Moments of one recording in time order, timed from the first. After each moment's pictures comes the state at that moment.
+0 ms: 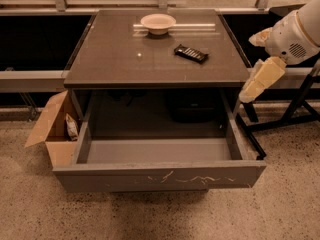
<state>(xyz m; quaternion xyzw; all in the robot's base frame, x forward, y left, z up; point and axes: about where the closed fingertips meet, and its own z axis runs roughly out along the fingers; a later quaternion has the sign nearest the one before) 0.569 -0.212 0.932 -0.56 0.77 0.09 0.29</state>
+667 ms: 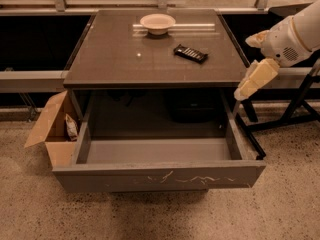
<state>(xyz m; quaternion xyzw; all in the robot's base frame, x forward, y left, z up) 0.591 -0.213 0.919 -0.55 0.76 0.11 0.32</state>
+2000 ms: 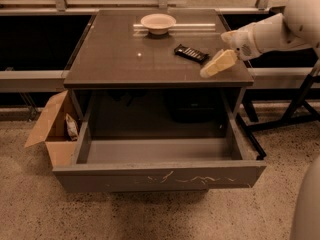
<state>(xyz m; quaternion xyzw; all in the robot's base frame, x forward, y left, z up) 0.729 -0.177 0.876 -0.48 0.75 0.18 0.42</state>
